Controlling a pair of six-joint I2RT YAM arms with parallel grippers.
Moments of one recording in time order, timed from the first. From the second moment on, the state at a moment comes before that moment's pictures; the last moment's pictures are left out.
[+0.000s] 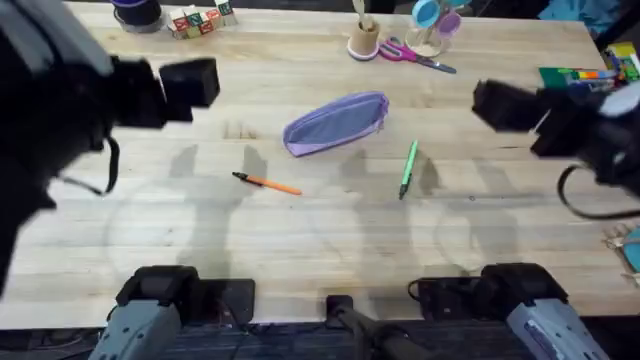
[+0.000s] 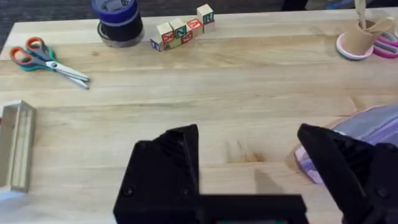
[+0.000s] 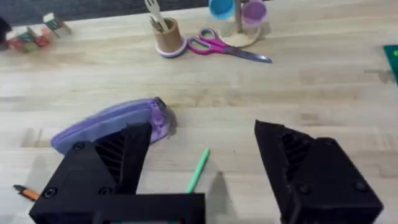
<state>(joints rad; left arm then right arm) 0.00 0.70 0.86 -0.64 0.01 0.02 0.00 0.57 0.77 -0.65 -0.10 0.12</state>
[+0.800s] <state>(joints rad) 0.00 0.88 0.93 -0.80 0.45 0.58 0.00 0.73 0.86 -0.65 -0.27 -0.01</state>
